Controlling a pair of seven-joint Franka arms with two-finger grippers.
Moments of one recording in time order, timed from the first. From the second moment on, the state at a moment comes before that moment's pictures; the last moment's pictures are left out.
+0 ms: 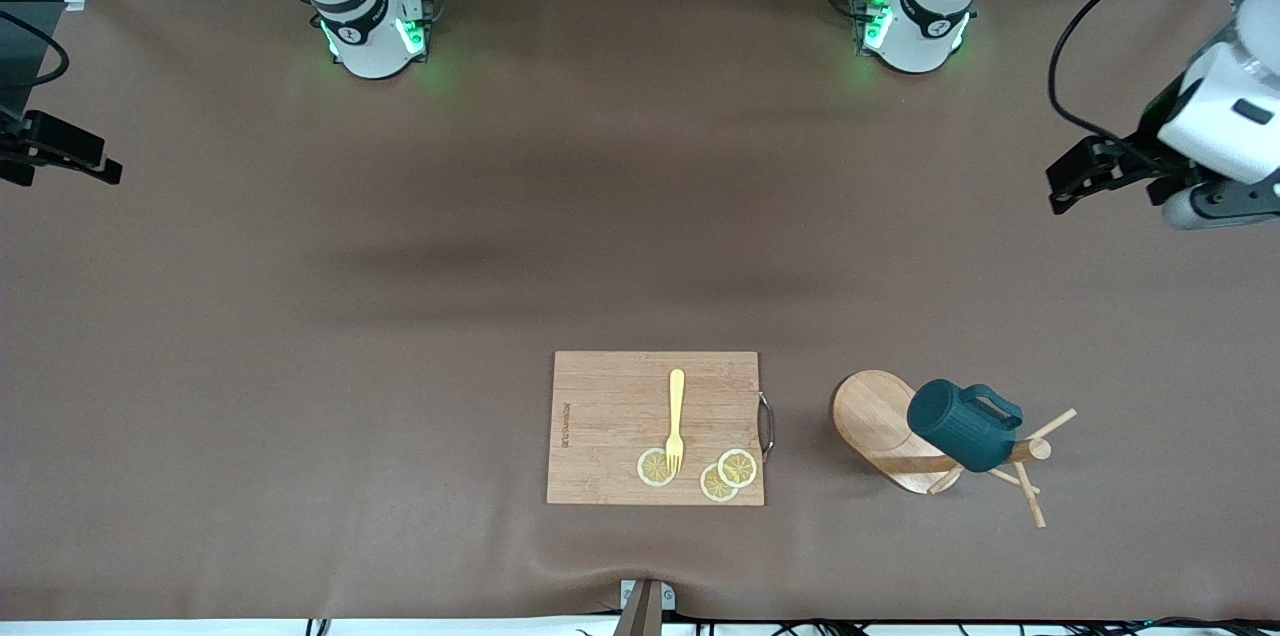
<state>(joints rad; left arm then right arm) 0.00 0.09 -0.16 -1.40 0.06 1.52 -0.20 -0.46 0.11 0.41 -1.35 0.01 1.36 -0.03</state>
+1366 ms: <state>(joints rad) 0.04 -0.05 -0.09 -1.62 0.00 1.60 -0.17 -0.46 0.11 0.41 -1.35 0.01 1.36 -0.04</state>
